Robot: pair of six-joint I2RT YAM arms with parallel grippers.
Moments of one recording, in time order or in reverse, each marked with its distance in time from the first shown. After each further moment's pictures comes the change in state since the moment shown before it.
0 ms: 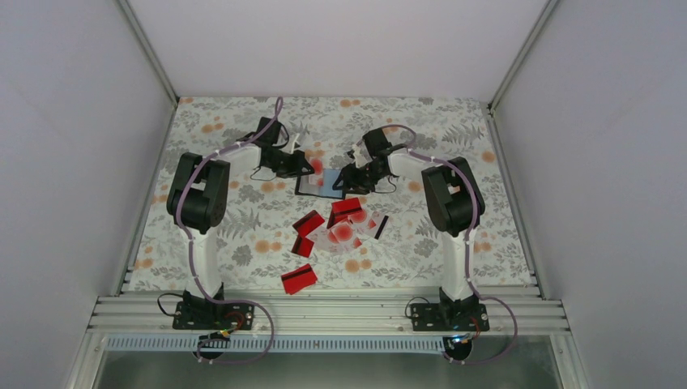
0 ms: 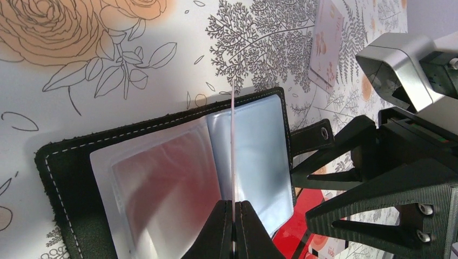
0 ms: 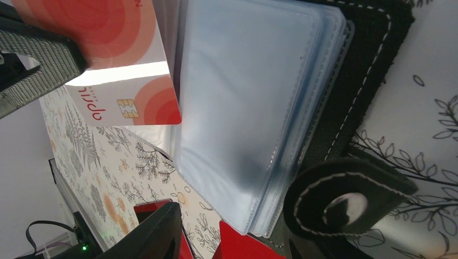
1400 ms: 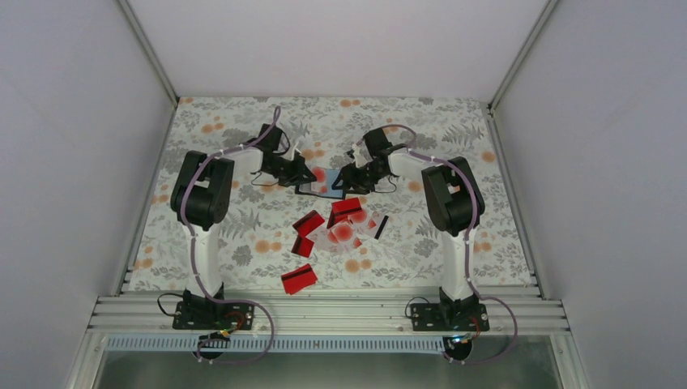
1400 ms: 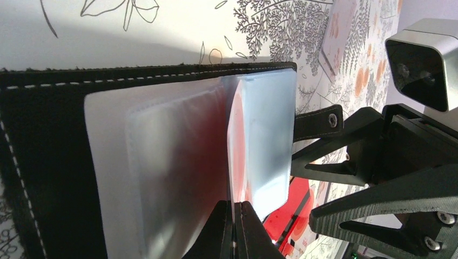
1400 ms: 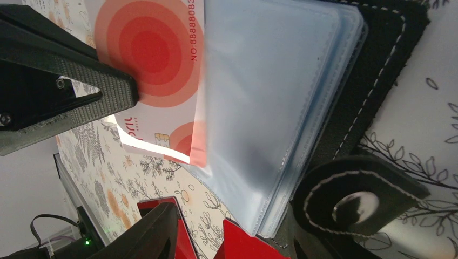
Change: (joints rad) left arm 0.000 0.035 -0.045 0.018 0.084 -0.139; right arm -0.003 0.005 0.003 0.001 -0.025 -0.013
